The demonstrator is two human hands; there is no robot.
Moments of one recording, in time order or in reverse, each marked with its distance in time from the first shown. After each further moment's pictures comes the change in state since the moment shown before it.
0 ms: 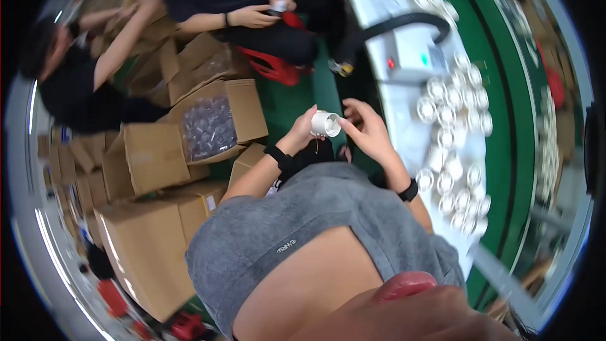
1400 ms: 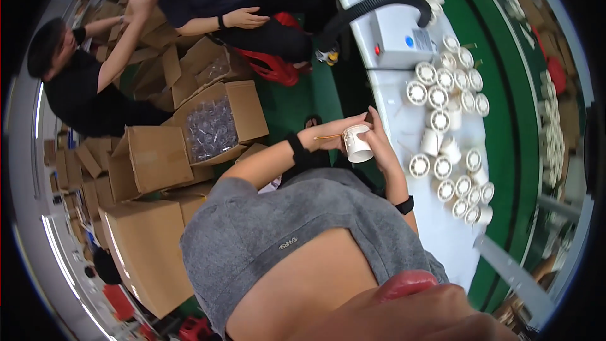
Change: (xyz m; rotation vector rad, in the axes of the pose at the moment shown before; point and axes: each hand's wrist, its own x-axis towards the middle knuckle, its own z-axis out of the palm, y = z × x) left_hand -0.010 -0.019 0.101 0.239 -0.557 -0.376; right_hand -0.071 0.040 -0.026 0.508 0.120 0.215
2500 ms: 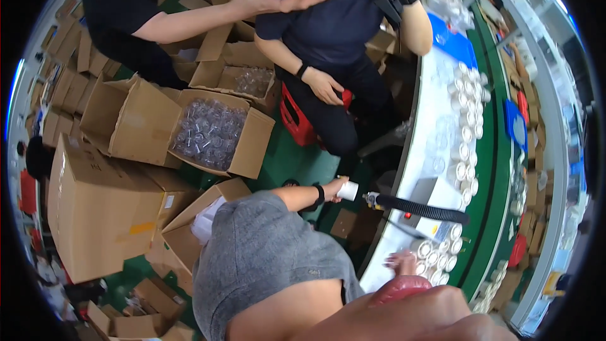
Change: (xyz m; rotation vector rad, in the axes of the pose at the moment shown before) left_hand 0.066 0.015 -0.233 -0.404 0.491 0.200; right_hand 0.039 -0.085 0.032 -0.240 0.407 -0.117
